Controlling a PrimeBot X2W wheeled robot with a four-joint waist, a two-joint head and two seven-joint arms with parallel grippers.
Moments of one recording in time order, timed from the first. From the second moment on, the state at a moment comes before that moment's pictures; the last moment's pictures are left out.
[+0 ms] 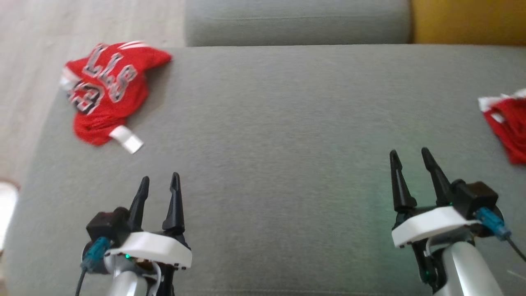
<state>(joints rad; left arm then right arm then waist) -0.03 0.05 -0.21 0.22 -0.34 0.04 -0.25 -0.11 -0.05 0.05 0.26 0.17 0.12 -0.14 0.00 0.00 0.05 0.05</state>
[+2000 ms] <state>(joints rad) -0.74 0.22 -0.12 0.38 -0.26 -0.07 -0.12 -0.24 -0.05 0.07 0.00 0.01 0.12 -0.04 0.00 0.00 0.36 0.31</state>
